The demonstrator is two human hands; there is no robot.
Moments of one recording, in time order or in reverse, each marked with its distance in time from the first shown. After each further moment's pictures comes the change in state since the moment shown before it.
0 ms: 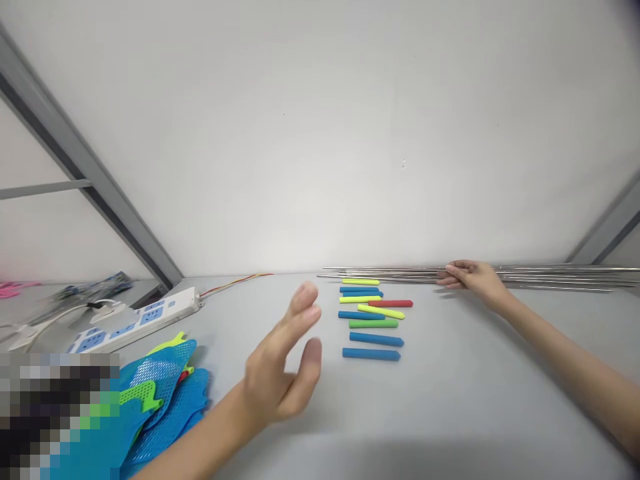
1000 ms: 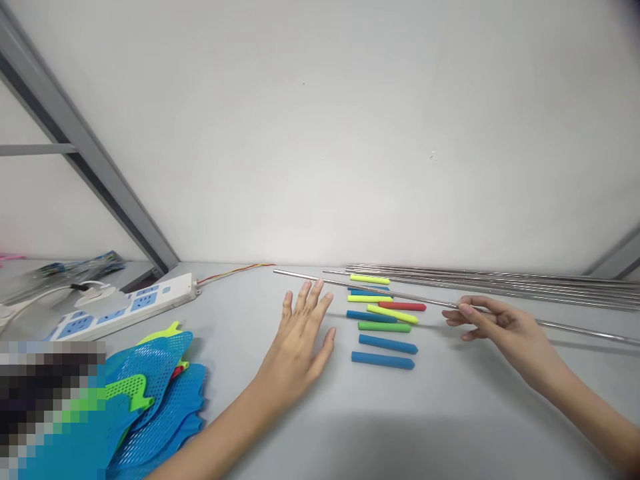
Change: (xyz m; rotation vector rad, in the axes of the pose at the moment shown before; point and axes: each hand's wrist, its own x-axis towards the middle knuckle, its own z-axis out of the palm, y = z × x) left_hand -0.006 -0.060 0.020 0.615 -0.439 -0.142; right_hand -0.101 -0.026 0.032 -0.167 -0.073 -0.054
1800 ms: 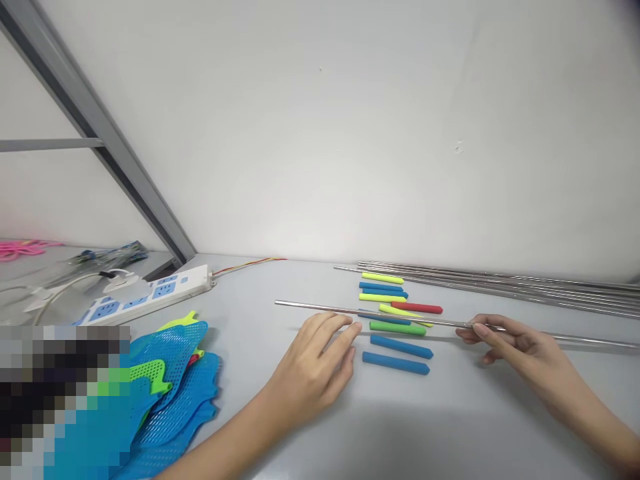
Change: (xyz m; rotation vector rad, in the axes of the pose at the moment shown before) left_hand -0.005 0.016 -0.012 -0.137 0.024 0.126; right_hand -0.009 0.014 0.009 -0.089 0.006 0.028
